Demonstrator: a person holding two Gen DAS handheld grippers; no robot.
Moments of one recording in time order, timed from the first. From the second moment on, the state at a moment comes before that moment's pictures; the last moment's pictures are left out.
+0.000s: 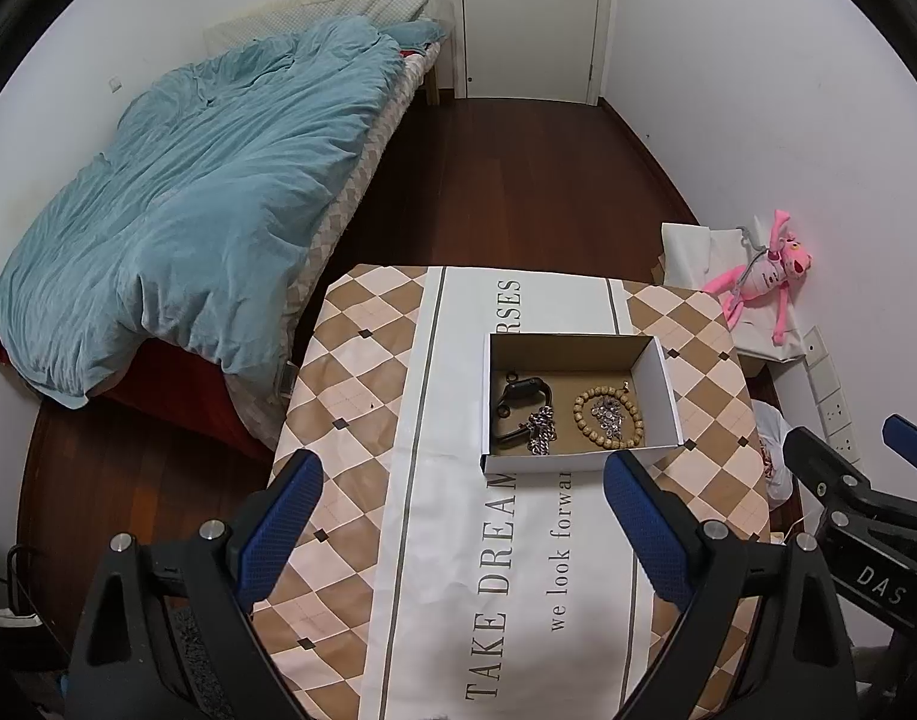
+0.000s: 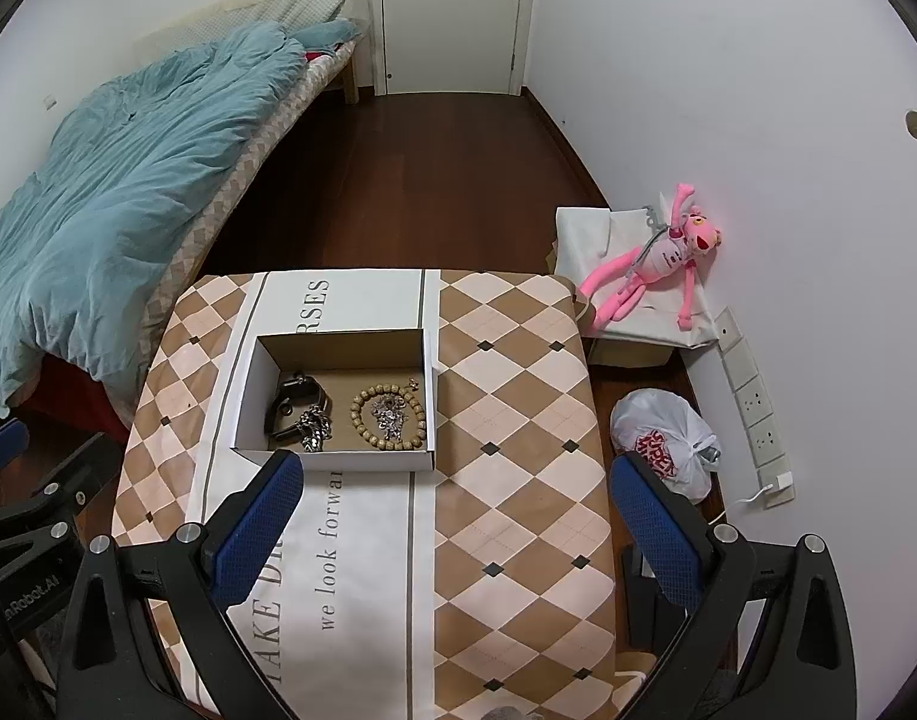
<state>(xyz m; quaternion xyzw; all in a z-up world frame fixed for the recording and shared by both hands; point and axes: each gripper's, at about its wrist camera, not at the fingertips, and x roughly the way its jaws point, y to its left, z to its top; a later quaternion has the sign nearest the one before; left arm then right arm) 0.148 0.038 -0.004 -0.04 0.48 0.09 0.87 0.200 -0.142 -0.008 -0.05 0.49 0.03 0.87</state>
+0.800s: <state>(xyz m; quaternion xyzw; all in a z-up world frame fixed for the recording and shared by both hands) 0.148 0.039 -0.002 -0.04 0.48 0.08 0.87 0.201 -0.140 -0.001 -0.05 0.49 0.04 0.87</state>
